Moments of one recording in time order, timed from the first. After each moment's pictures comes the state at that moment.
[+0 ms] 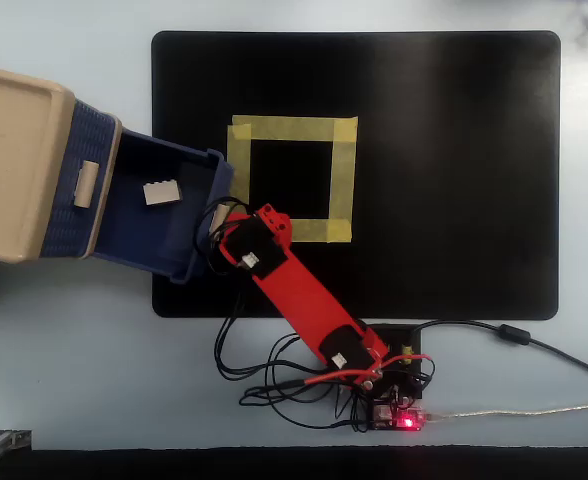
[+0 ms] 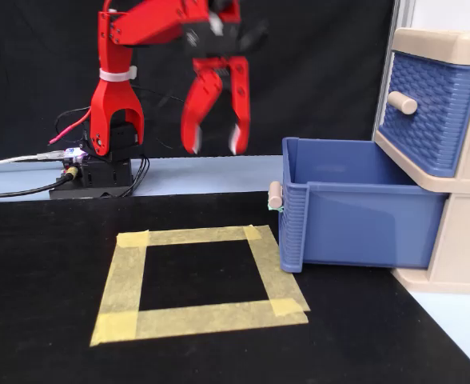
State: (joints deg) arm -45.4 78.2 55.5 103.8 -134.1
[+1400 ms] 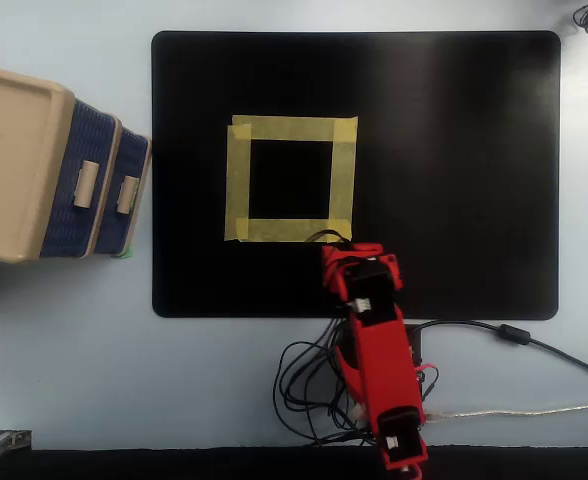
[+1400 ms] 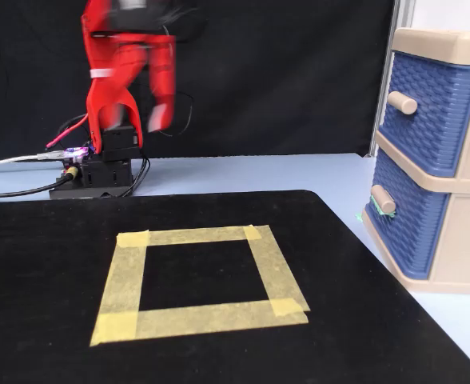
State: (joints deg) arm -13.2 113.9 93.1 108.6 -96.3
